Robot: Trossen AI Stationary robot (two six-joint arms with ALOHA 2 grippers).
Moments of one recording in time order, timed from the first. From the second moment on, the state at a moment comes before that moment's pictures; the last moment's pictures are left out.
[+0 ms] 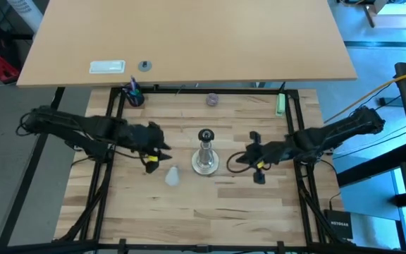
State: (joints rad) left arm -0.20 1.13 1.07 -0.68 -0.15 -0.47; right arm 0.36 1.11 0.94 -0.50 0.23 0.23
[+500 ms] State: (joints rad) left arm -0.23 1.34 0.92 -0.95 -0.01 -0.70; right arm 0.37 1.18 0.83 -0.34 0.21 0.28
